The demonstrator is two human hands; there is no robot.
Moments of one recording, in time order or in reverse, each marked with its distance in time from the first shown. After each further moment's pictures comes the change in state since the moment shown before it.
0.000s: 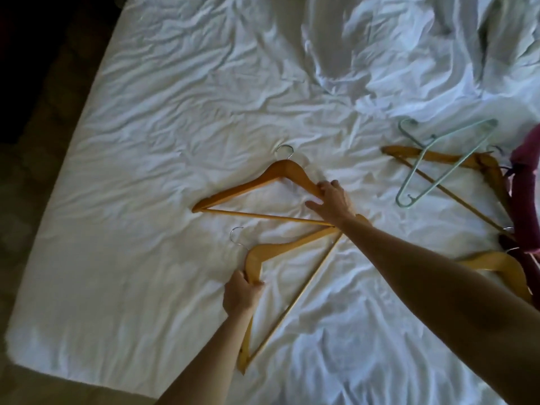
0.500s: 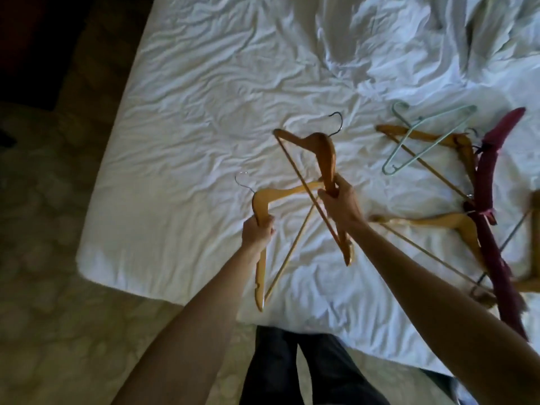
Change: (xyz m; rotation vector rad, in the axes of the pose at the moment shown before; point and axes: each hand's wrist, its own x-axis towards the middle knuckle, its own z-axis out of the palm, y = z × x) left_hand -0.107 0.028 -0.080 -0.552 -0.136 0.081; right_hand -0.180 -0.040 -0.065 0.522 0.068 0.011
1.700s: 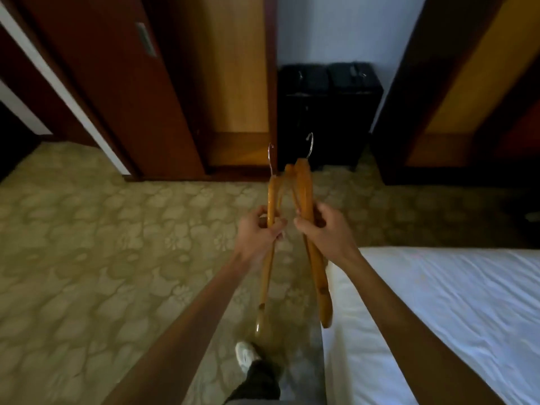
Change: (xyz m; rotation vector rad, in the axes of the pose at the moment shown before) left_hand -0.429 -0.243 -0.492 -0.763 1.017 0.364; right_hand -0.559 -0.369 0.318 -0.232 -1.186 -1.015
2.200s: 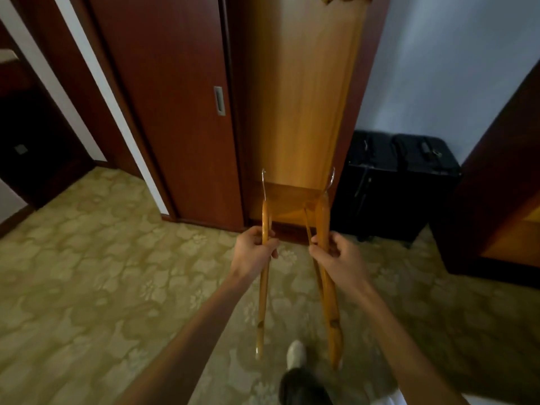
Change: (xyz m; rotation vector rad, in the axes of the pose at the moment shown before) left_hand 0.278 0.035 -0.220 -0.002 0.245 -0.018; right_hand 0.290 -0.117 0.148 -0.007 -0.030 -0.023
